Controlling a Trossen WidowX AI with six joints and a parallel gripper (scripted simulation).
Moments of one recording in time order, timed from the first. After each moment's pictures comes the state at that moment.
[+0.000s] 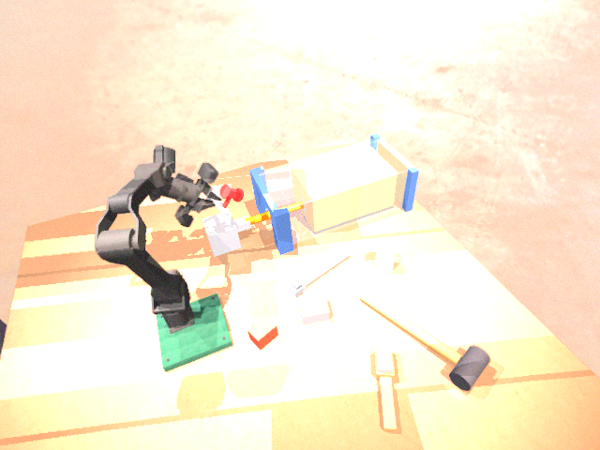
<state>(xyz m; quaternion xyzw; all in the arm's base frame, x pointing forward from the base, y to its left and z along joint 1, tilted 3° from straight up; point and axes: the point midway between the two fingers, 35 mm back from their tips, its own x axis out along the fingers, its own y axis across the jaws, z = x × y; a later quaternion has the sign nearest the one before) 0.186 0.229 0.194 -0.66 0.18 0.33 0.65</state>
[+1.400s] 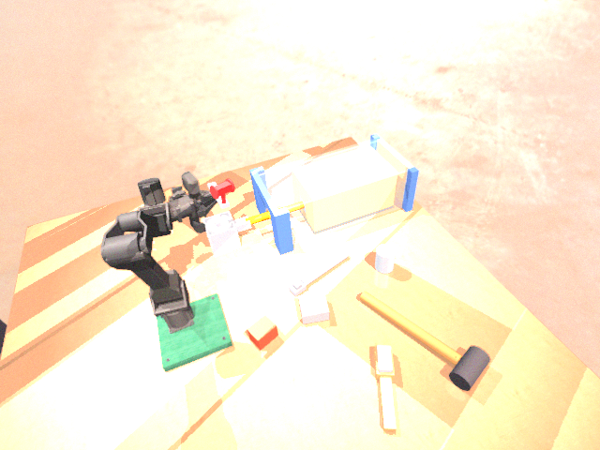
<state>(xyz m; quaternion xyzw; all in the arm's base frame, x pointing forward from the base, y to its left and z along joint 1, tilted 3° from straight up) 0.186 0.232 0.195 -0.67 -0.04 0.12 0.73</state>
